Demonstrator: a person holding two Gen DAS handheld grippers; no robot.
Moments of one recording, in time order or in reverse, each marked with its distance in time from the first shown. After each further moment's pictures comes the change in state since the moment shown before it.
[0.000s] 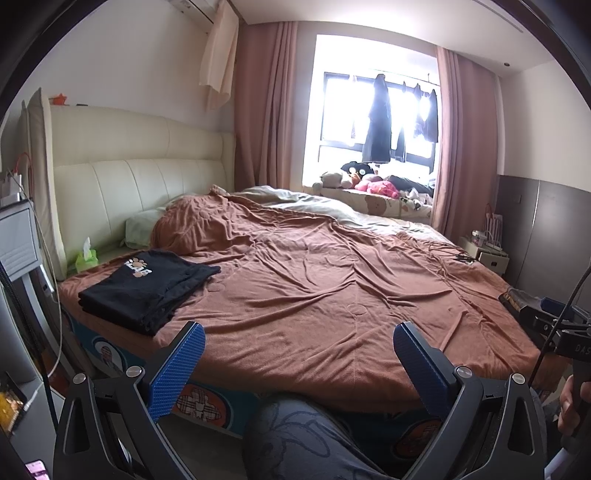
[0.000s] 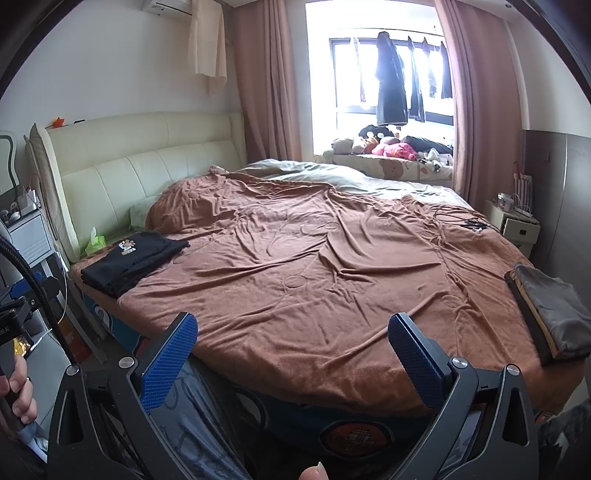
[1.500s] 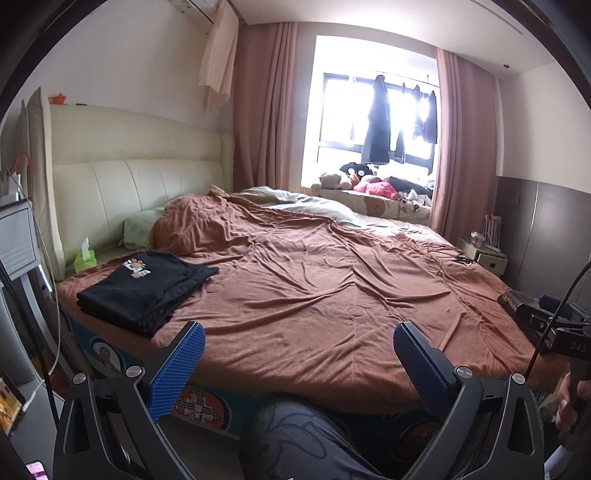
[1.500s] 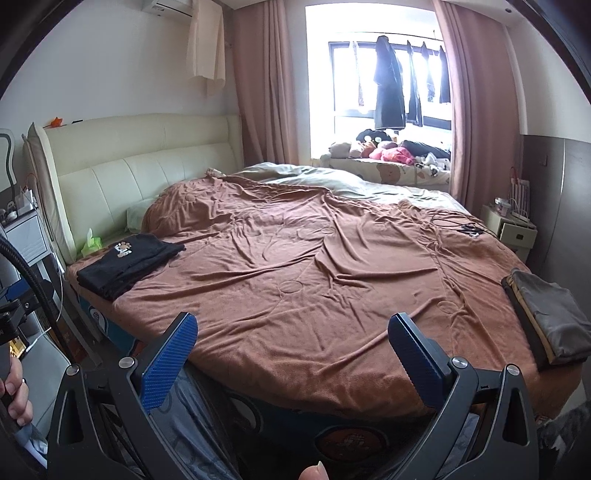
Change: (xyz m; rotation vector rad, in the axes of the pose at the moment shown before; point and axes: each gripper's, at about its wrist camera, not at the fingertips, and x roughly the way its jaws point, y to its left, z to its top) left arm -0.001 -0.007 -0.001 -0.004 -0.006 0.000; right arm 0.010 -0.007 0.002 -0.014 -0.009 -0.007
